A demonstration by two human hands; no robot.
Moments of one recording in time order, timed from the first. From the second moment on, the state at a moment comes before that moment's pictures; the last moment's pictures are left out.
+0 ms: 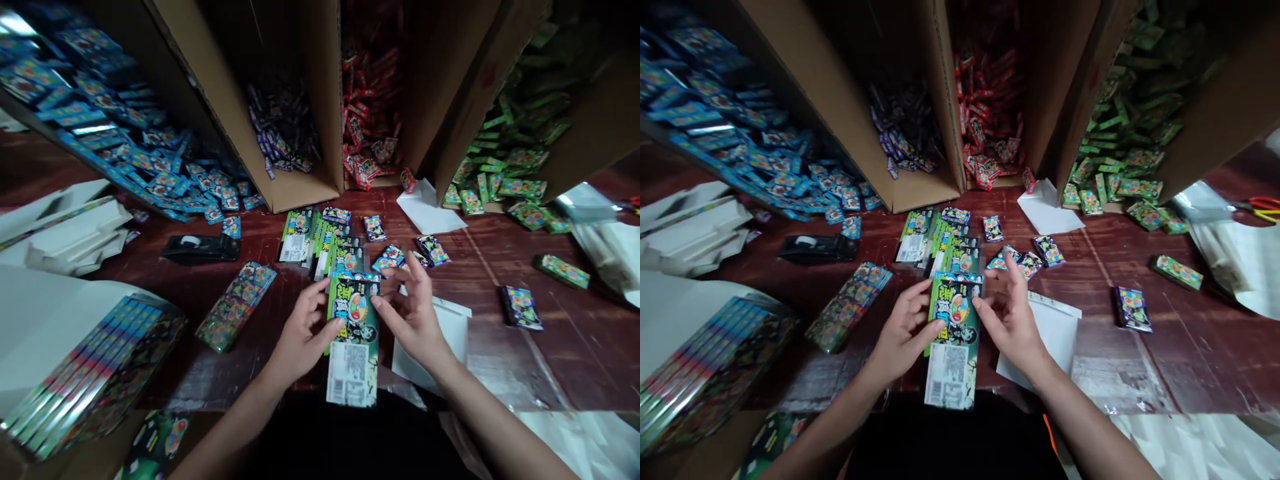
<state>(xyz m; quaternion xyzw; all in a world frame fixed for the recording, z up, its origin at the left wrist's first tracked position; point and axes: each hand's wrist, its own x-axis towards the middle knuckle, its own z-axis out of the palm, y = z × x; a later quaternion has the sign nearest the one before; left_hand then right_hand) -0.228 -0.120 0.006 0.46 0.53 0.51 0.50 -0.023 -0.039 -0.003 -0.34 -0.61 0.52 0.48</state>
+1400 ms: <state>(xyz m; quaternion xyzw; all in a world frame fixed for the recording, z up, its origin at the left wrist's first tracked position) -0.235 -0.092 0.052 0.54 0.59 0.40 0.45 -0.022 -0.036 0.035 -0.40 -0.51 0.65 0.39</state>
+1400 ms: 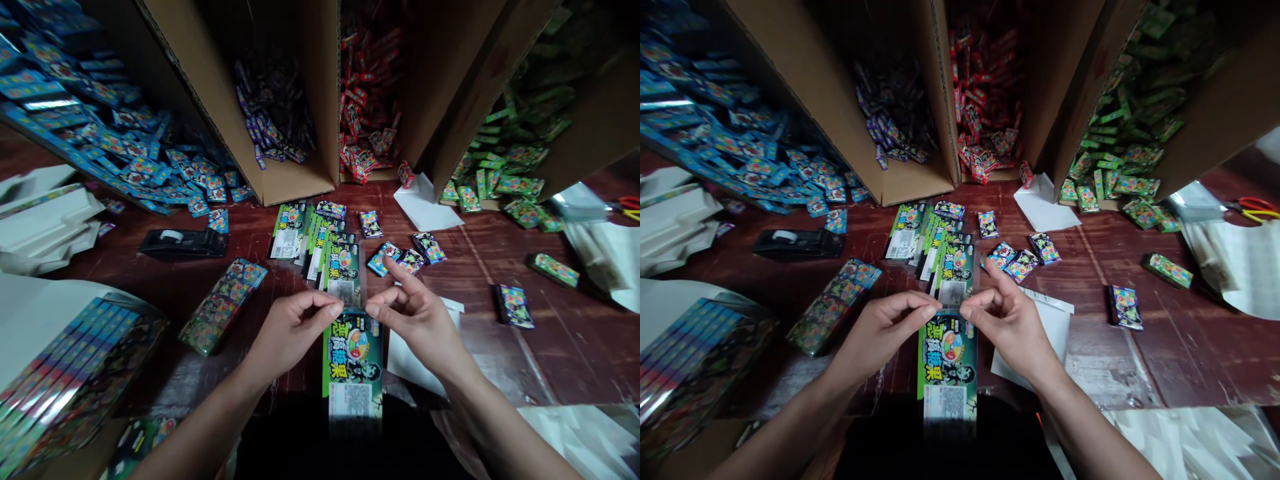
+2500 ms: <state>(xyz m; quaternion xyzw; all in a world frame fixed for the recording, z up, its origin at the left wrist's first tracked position) -0.260 -0.129 0.039 0.50 0.67 0.42 0.35 -0.086 0.022 0.038 -0.19 -0.88 0.43 0.11</state>
